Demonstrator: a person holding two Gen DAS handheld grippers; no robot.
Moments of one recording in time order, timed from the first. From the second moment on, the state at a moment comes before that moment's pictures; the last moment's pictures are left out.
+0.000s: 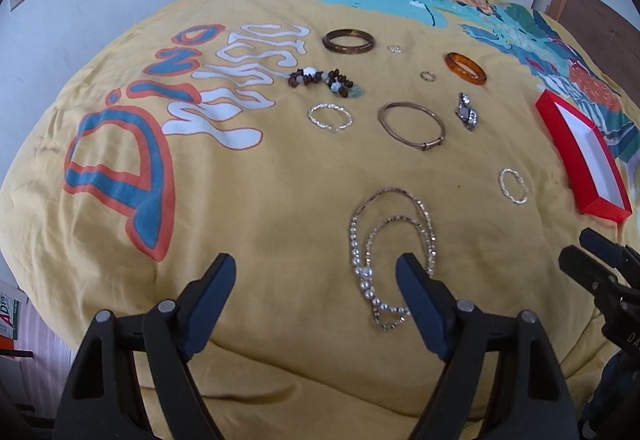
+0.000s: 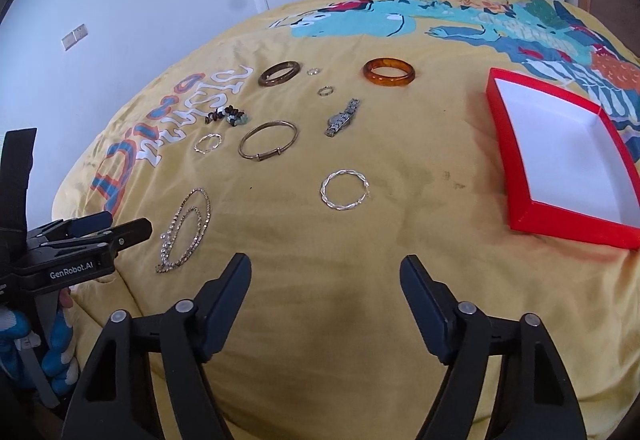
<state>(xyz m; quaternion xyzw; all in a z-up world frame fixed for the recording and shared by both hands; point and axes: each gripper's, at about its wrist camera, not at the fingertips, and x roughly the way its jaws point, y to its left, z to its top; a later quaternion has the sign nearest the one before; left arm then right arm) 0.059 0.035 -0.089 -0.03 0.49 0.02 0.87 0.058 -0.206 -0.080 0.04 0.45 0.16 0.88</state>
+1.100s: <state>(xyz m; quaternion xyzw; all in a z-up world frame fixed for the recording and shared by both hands) 0.091 0.019 -0.123 0.00 0.52 -0.01 0.86 0.149 -0.194 -0.129 0.06 0.49 0.15 0.86</state>
